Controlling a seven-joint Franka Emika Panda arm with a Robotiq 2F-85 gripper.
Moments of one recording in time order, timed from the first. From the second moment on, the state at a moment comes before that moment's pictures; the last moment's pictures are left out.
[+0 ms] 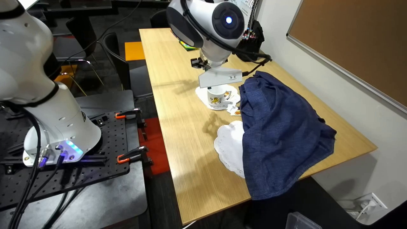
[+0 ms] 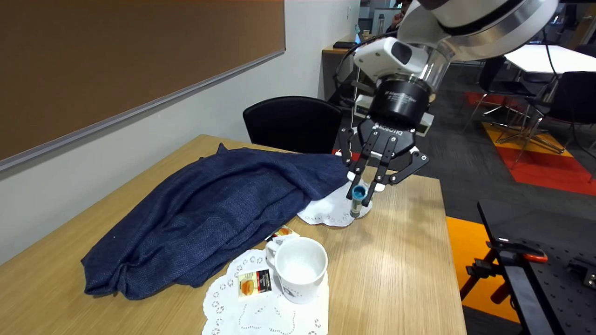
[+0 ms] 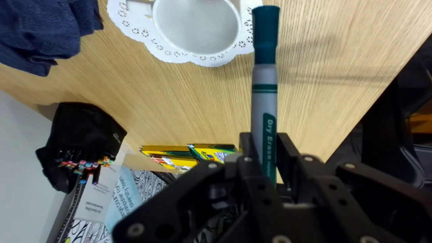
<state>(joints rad) -0.10 -0.01 -0.06 -2.43 1.05 2.24 -2.37</state>
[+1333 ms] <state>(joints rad) -0.11 -0.08 -0.10 -2.52 1.04 2.37 -1.88</state>
